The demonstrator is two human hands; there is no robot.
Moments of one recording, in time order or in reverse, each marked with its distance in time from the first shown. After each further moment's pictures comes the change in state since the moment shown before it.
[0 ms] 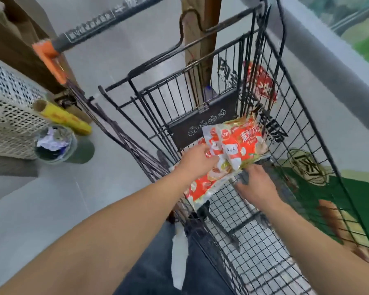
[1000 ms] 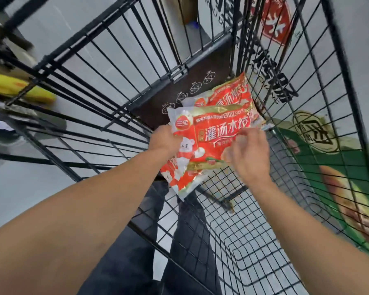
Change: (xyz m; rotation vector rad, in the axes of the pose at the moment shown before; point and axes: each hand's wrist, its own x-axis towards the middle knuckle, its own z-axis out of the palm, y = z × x) left_hand 0.122 -0.070 0.042 0.088 0.000 -0.400; right_hand 0.091 0.024 0.040 0.334 0.247 0.109
